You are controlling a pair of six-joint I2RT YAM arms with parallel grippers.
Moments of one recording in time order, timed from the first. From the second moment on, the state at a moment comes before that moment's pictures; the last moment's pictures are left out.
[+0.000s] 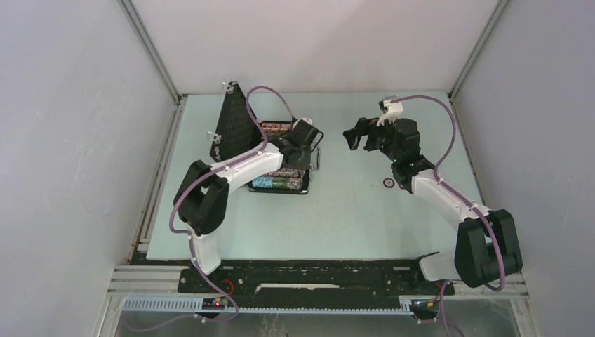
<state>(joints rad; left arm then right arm) -0.71 1.86 1.42 -0.54 -0.28 -0.48 0.29 1.35 0.86 0.29 -0.20 0.26</state>
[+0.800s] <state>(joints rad) -0.71 1.93 1.50 -0.64 -0.31 -0.48 0.29 1.37 0.86 0.32 -0.25 0.25</state>
